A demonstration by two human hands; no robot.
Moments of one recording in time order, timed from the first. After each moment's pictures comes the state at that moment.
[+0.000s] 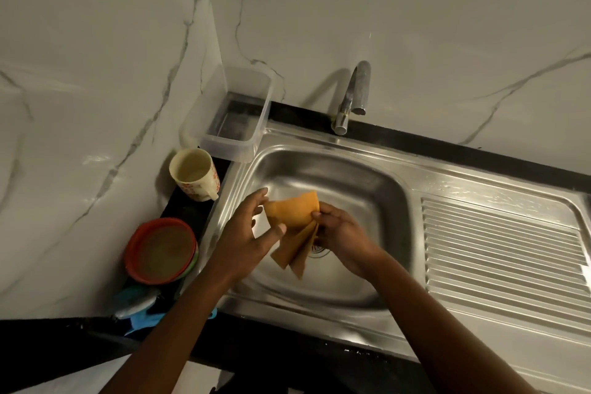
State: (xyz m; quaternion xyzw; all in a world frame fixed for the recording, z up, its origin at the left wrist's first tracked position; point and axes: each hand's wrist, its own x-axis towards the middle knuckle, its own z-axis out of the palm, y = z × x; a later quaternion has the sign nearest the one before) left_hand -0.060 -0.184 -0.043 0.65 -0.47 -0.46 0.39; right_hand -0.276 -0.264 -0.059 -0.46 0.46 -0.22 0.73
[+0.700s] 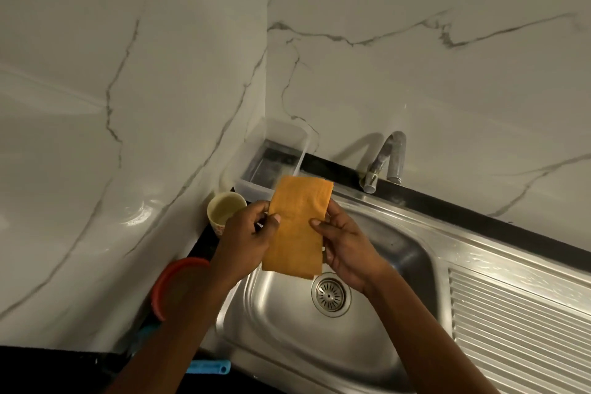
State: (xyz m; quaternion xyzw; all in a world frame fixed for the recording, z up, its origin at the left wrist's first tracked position) left_hand -0.007 -0.233 0.010 0.70 -0.44 -0.36 0.44; right_hand -0.199 -0.310 0.018 -0.44 0.32 -0.28 0.79
